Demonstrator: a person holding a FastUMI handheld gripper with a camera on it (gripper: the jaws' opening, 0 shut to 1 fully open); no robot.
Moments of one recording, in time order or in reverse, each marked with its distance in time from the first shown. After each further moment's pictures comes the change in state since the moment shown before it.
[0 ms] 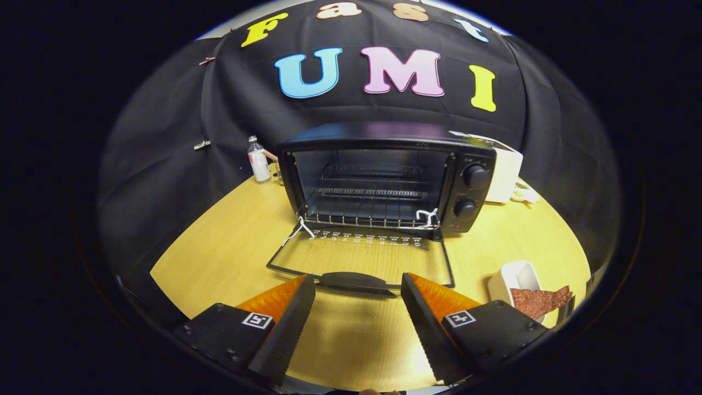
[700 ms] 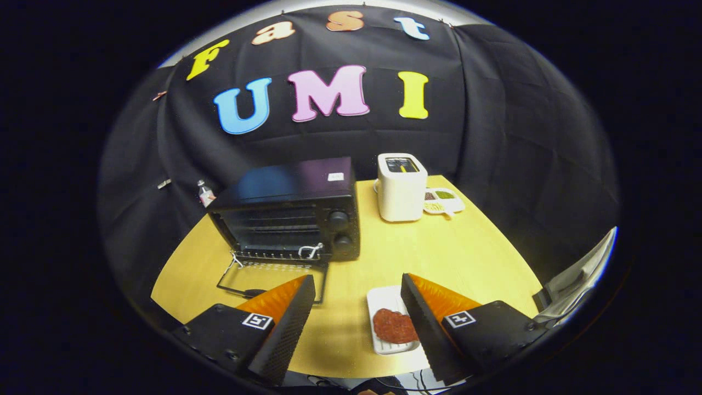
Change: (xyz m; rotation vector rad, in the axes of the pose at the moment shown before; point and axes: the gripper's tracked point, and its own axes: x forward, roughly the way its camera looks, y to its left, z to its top) arm -0.077 -0.193 0.060 0.146 -0.010 -0.176
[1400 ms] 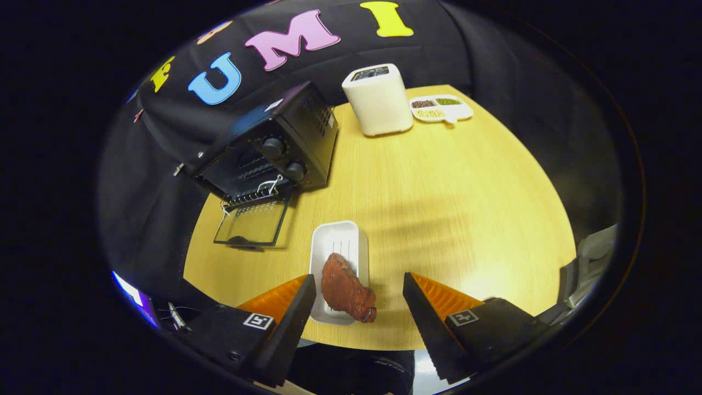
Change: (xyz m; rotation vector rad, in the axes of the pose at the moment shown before) arm 0.028 -0.090 -0.104 0.145 0.485 0.251
